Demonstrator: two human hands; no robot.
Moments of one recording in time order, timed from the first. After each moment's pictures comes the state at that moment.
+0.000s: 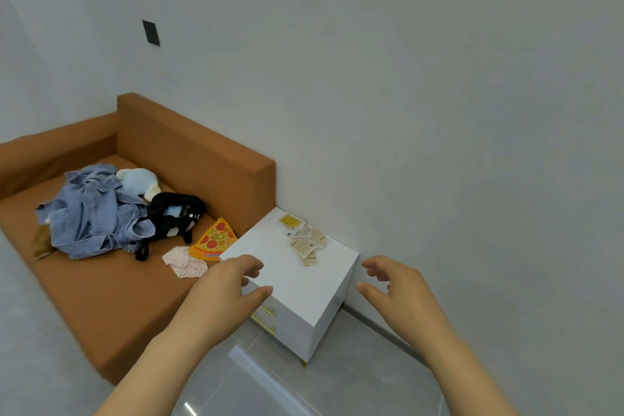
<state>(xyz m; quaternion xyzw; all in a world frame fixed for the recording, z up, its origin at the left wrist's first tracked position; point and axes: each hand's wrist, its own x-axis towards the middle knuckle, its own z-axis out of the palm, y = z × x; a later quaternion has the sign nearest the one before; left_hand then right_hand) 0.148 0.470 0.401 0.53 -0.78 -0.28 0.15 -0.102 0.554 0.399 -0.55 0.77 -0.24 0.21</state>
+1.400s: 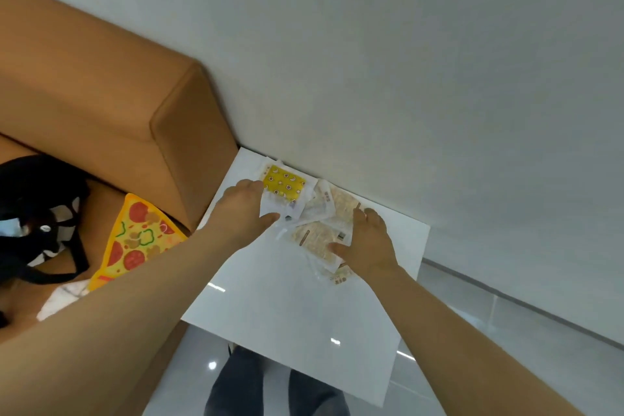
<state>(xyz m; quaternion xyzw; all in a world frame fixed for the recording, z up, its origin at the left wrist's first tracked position) -0.023 -0.089 -0.001 0.46 -0.83 -0.26 -0.15 -0.189 0.060 -0.031 -0.39 0.86 0.00 0.33</state>
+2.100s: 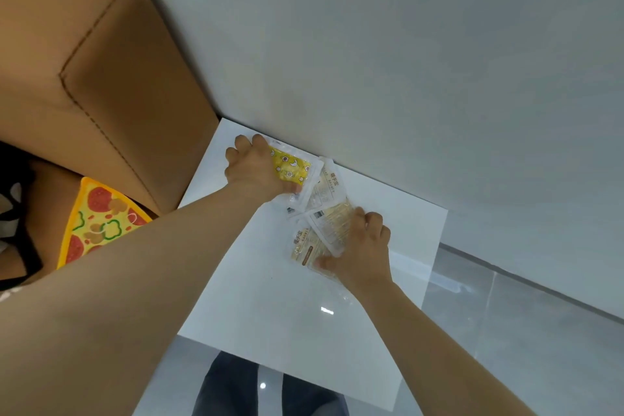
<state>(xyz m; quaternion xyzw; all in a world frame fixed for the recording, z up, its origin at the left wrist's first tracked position) -0.083 -0.123 -0.092 0.57 -0.76 -0.28 -0.17 -0.160 0.071 -0.093 -0.32 0.89 -0.03 0.32</state>
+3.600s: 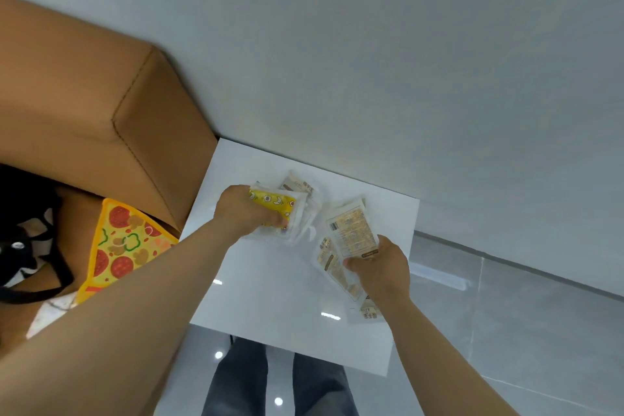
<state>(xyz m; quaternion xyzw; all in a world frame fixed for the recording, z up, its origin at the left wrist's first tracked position) -0.041 -0.085 -0.027 0.59 -0.63 -0.48 -0.13 -0.161 0.119 -0.016 -0.09 0.90 -0.21 0.38</state>
